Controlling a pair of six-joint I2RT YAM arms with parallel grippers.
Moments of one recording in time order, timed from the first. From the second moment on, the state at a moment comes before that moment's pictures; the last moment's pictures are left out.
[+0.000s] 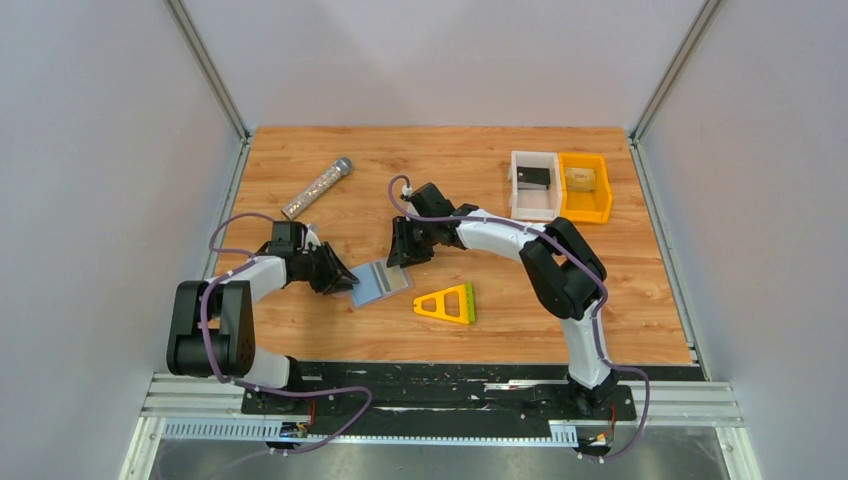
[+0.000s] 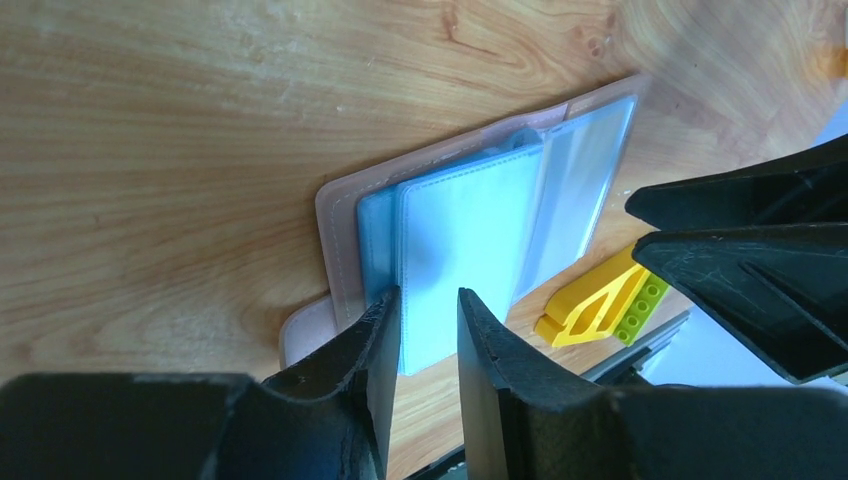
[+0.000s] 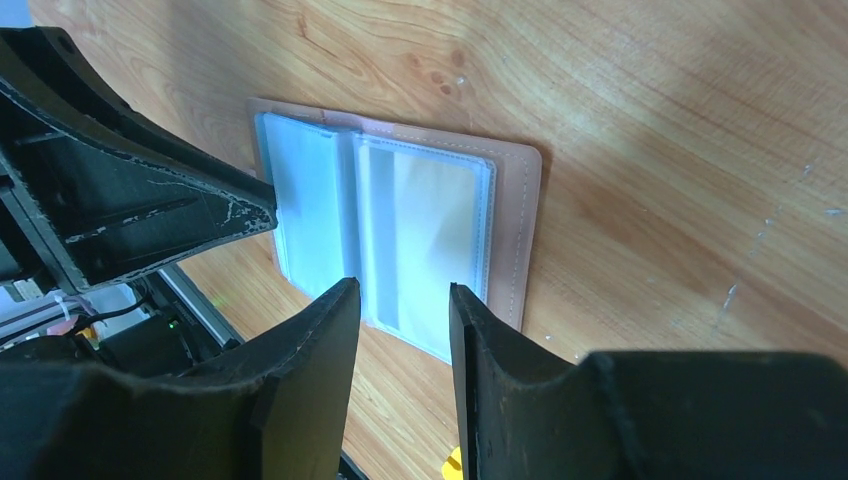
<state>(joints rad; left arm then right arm) -0.01 1.43 0.60 -0.25 0.54 -0.60 0.75 2.07 1.46 -0.27 -0.39 0.62</state>
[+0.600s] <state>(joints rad) -0.01 1.47 0.59 -0.20 0.57 -0.61 0.75 2.12 1.46 -0.27 -0.41 0.62</state>
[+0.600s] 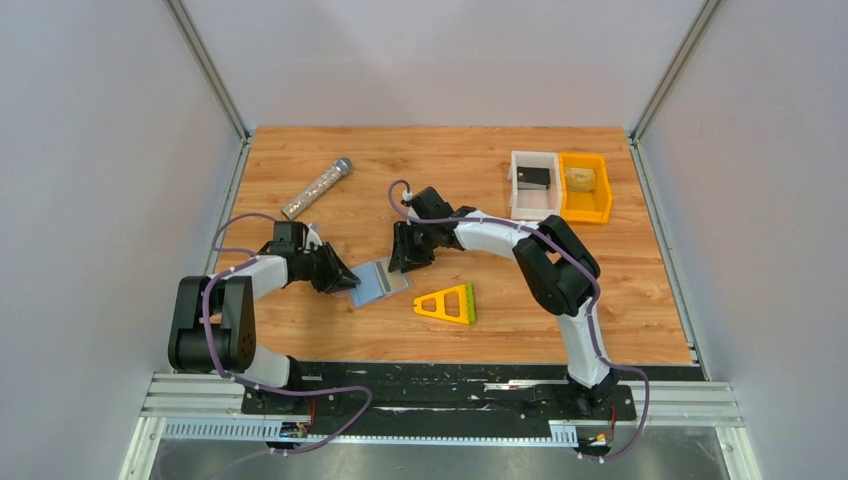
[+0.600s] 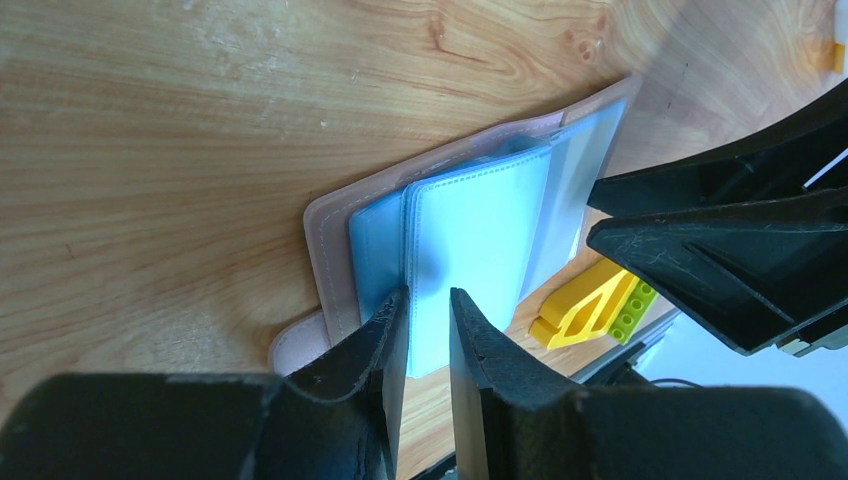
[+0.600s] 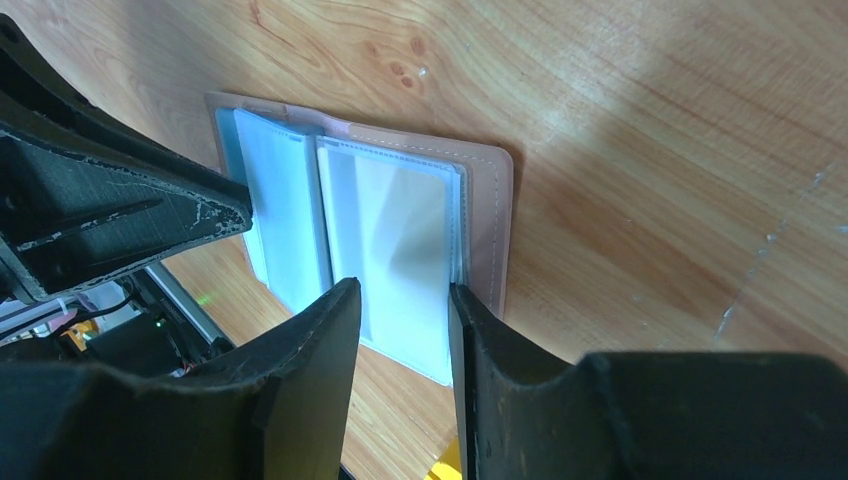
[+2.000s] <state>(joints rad) -0.01 1.47 0.59 -0.21 0.56 -0.61 0.73 2.13 1.46 -0.18 -0.59 0.71</state>
